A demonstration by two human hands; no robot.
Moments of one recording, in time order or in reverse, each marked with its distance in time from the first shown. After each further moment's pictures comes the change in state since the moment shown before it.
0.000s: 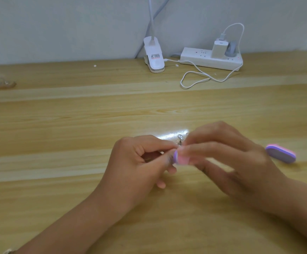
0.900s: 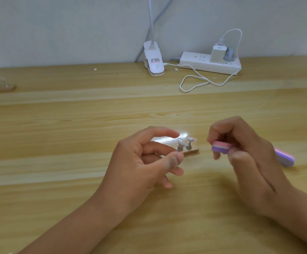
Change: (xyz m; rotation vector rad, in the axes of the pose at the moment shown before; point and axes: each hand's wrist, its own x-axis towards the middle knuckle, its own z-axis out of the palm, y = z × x) left_hand 0.002 0.000 -0.001 -0.202 -0.046 -0.075; right_hand -0.001 -0.016 -0.010 0.213 0.132 0.357
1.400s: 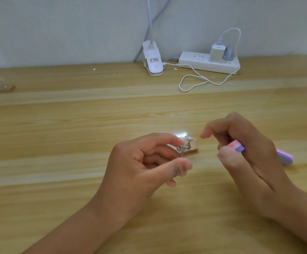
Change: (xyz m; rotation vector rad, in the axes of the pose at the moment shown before) left_hand -0.006 0.006 0.004 0.049 -0.012 0.150; right_hand 0.002 -0.006 -0.001 -0.039 -0.005 0.020
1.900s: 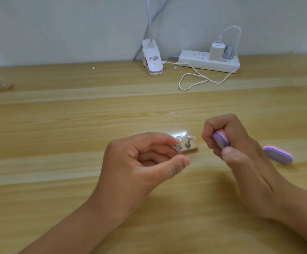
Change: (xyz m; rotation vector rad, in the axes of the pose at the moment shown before) left_hand 0.001 0.000 -0.001 0.065 0.086 0.014; right_hand 0.002 0.023 0.005 0.122 -0.079 0.147
